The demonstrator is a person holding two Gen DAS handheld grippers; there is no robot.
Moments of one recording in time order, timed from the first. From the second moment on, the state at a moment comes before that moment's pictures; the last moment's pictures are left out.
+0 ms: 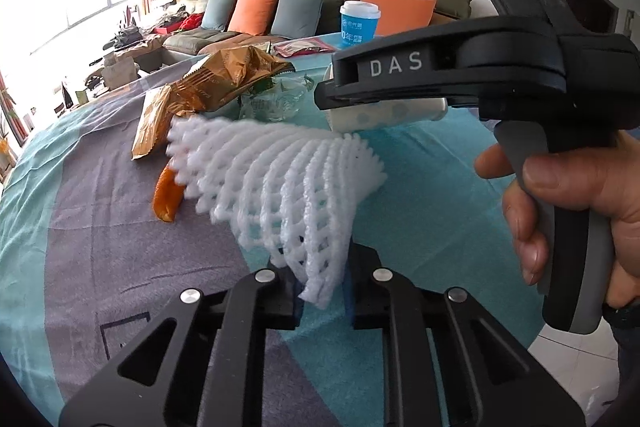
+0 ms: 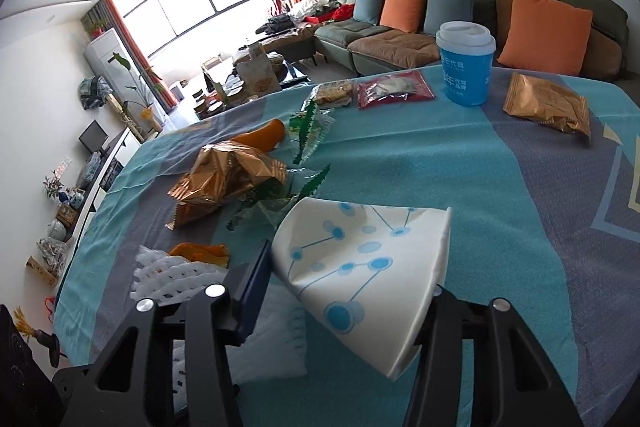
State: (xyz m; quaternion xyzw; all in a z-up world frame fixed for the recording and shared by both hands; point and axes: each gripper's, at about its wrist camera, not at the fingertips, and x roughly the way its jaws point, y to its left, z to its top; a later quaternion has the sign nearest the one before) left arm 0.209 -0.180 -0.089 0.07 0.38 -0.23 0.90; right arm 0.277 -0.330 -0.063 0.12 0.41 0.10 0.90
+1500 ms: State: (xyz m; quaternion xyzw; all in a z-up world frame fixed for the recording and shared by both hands) left arm 0.202 -0.175 -0.083 0.05 0.36 -0.24 0.90; right arm 0.214 -0.369 -0.051 0.06 0.38 0.03 0.92
